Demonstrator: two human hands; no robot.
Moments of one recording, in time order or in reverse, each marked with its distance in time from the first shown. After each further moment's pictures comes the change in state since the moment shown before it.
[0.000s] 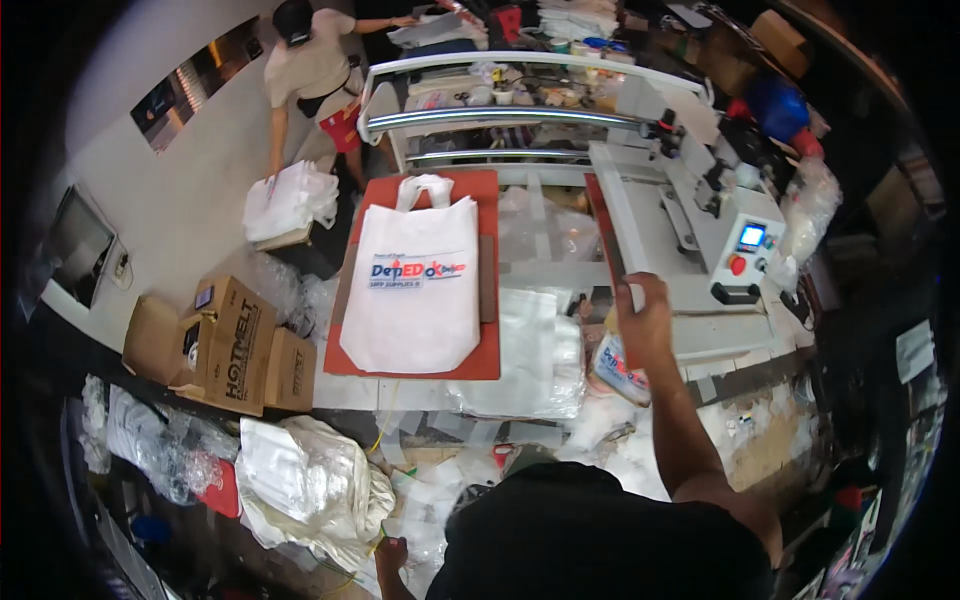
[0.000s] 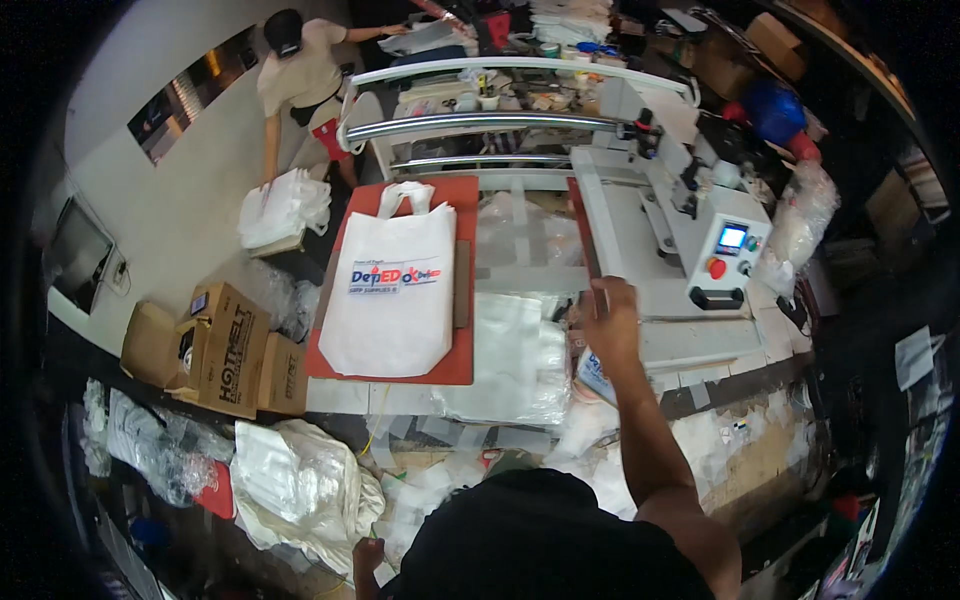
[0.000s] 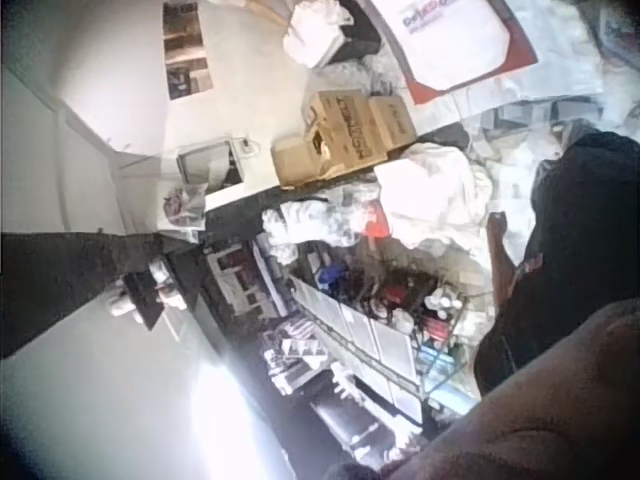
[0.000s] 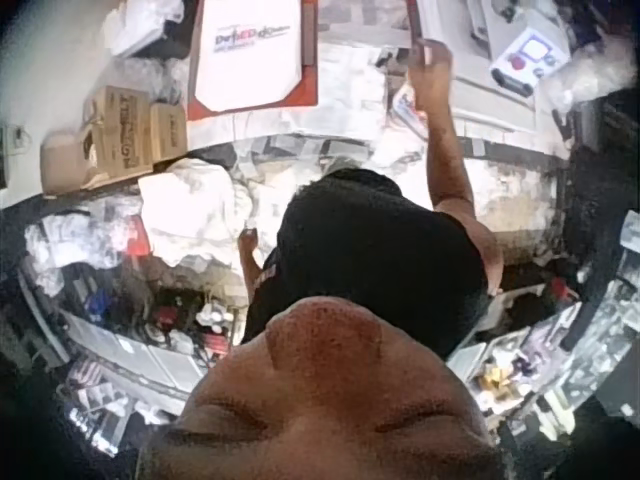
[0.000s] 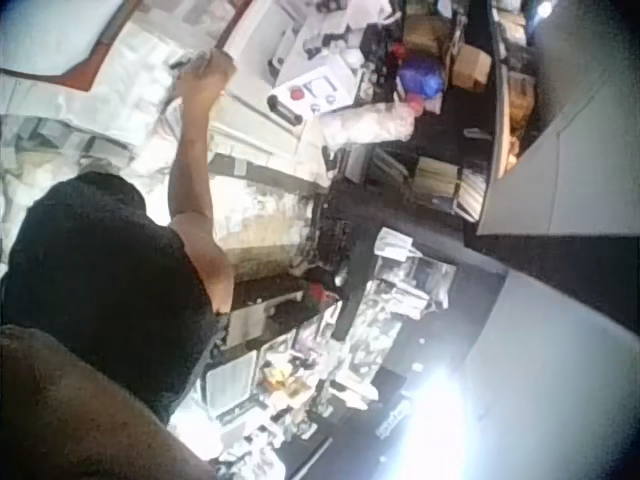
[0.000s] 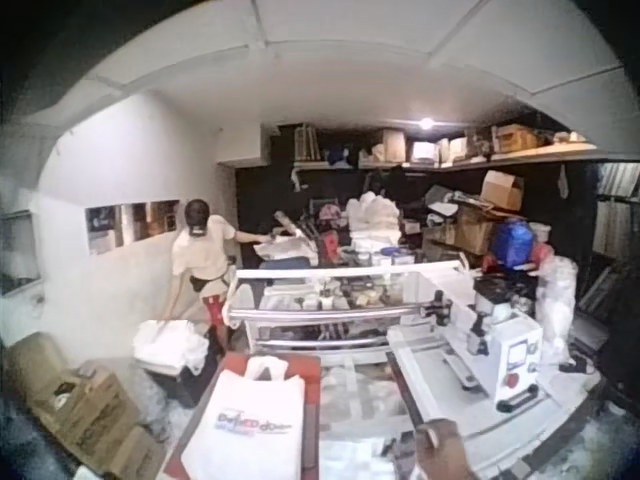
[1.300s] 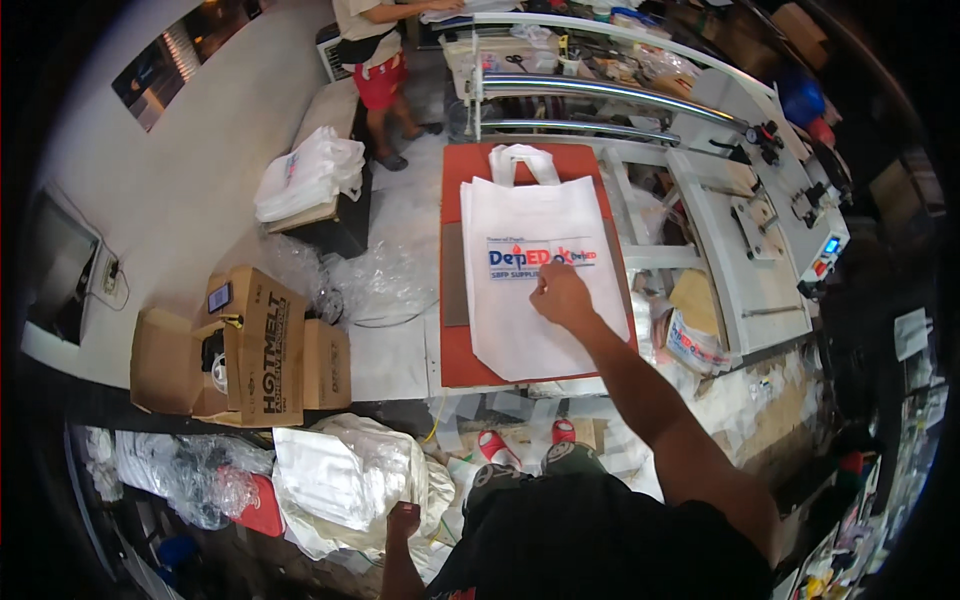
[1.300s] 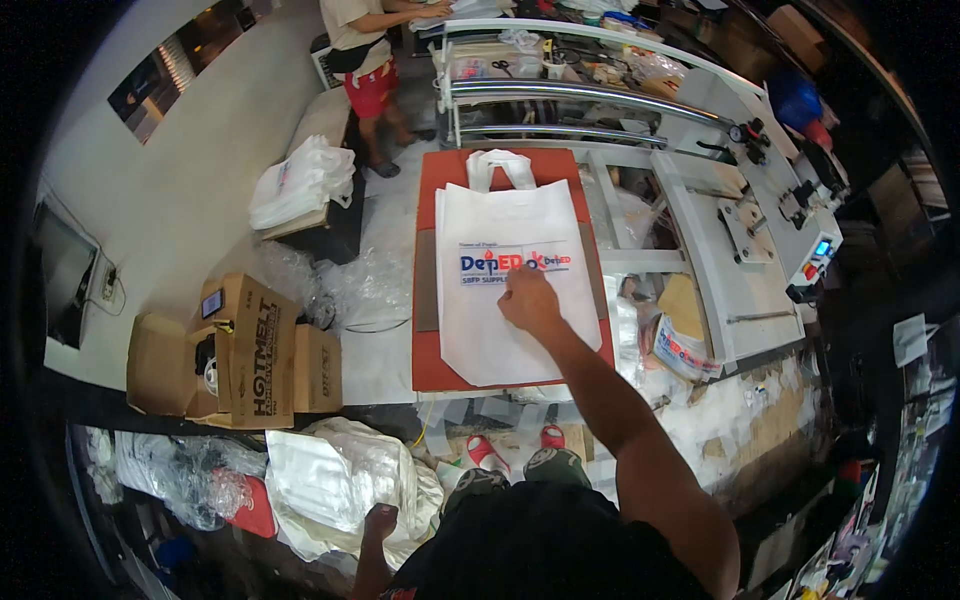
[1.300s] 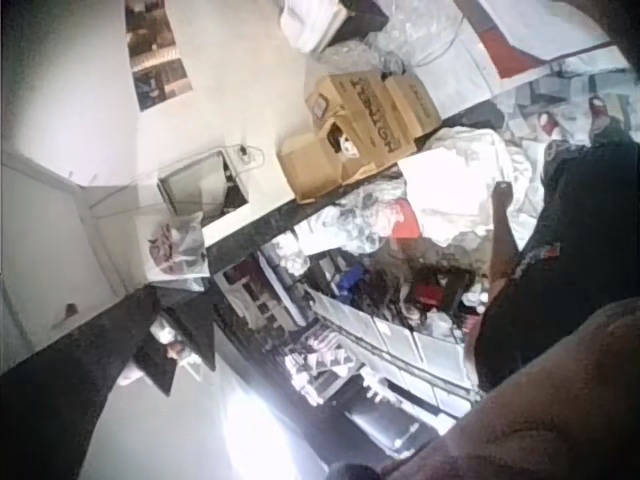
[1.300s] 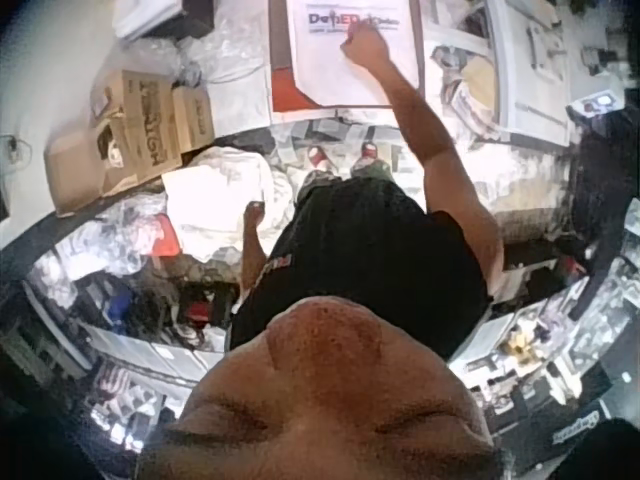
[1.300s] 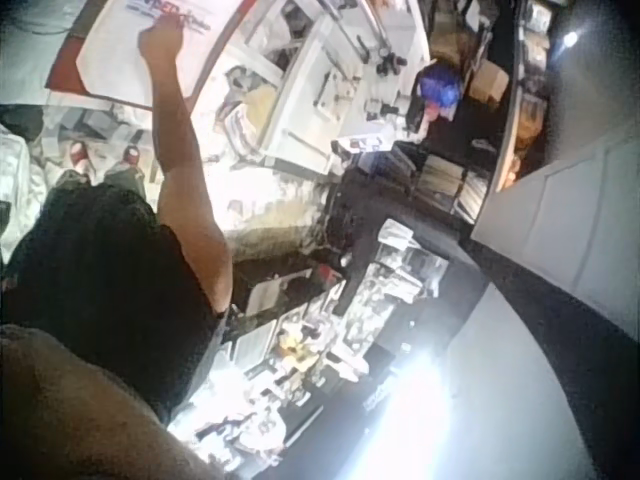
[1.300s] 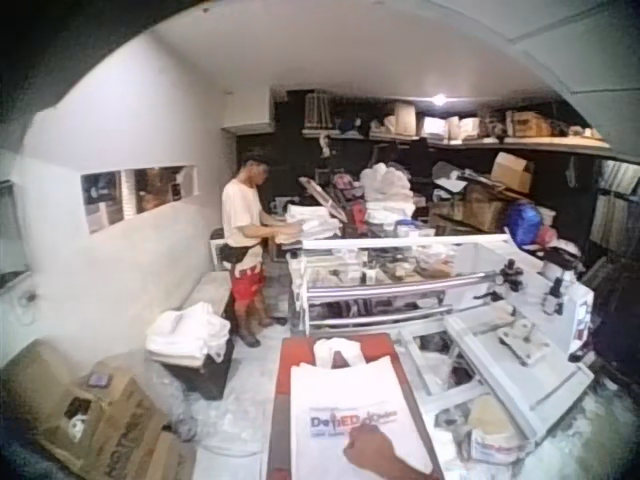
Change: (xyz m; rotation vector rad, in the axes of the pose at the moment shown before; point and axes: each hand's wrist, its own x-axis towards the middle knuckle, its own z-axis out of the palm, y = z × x) left_hand 0.234 -0.181 -0.116 0.039 -0.349 0.072; right_hand -0.008 -0.213 0.353 -0.052 -0.717 0.131
